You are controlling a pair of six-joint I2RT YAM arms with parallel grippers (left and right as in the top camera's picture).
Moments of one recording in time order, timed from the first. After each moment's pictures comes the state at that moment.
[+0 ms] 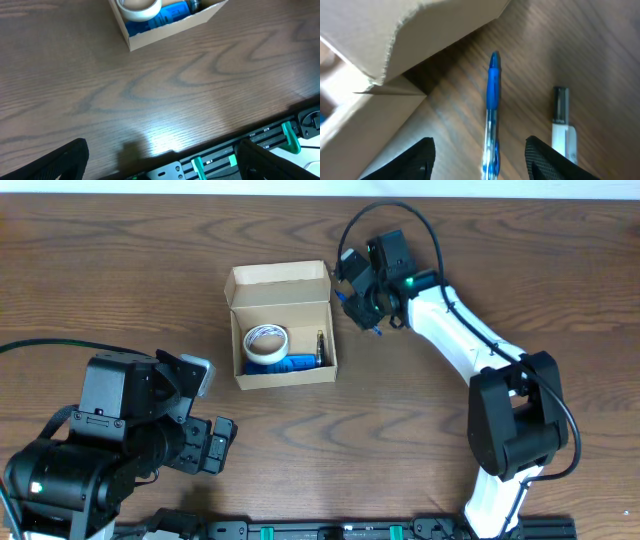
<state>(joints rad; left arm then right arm) -0.22 0.94 1.35 -1.52 0.19 0.04 0.36 1.98 1.43 -0.49 -0.15 -0.38</state>
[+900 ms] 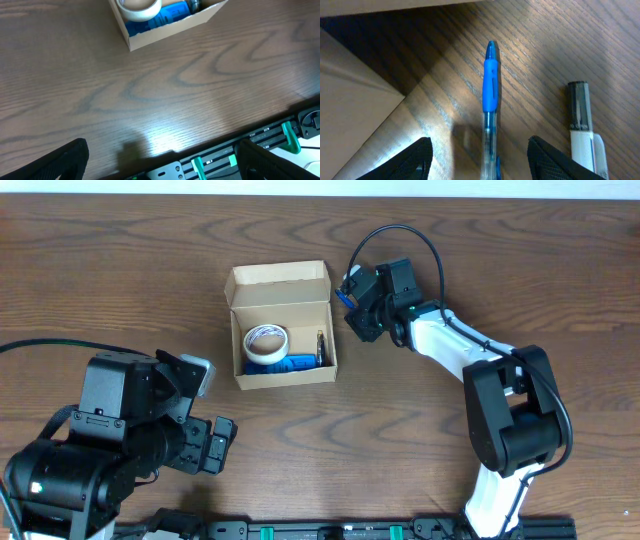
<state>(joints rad) -0.22 0.94 1.35 -1.52 0.19 0.04 0.34 2.00 1.22 -0.16 -0.18 -0.37</state>
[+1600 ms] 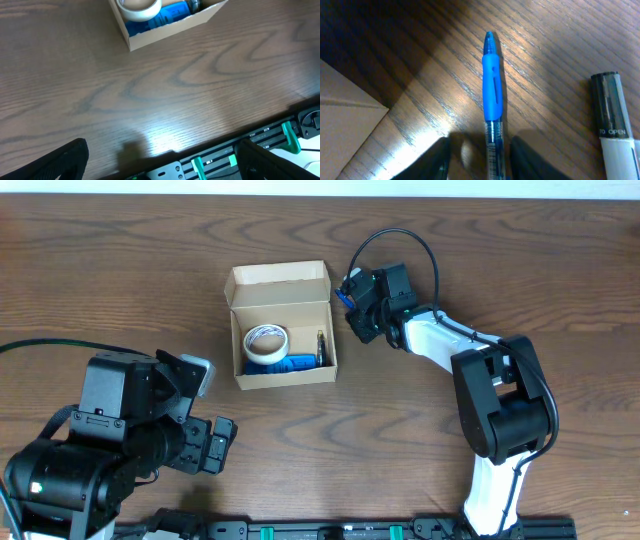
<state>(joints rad) -0.22 0.94 1.35 -1.52 0.19 0.04 0.34 2.07 1.22 -0.09 -0.20 -0.28</state>
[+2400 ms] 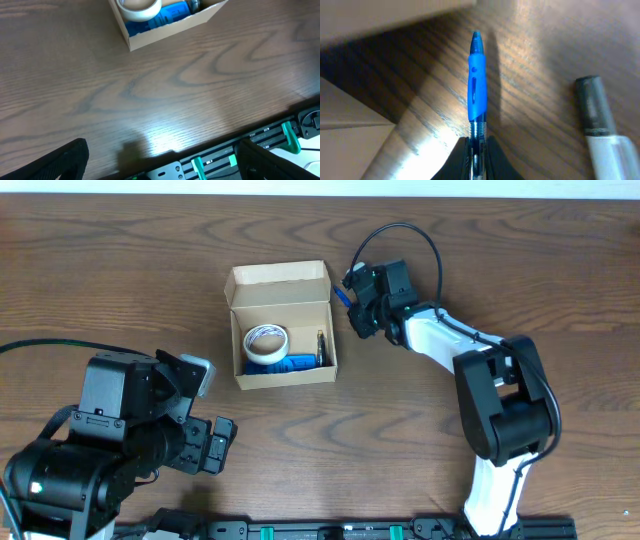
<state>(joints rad) -0.22 0.94 1.35 -1.52 0.19 0.04 0.34 2.05 1.24 -0.11 -0.20 -0.19</state>
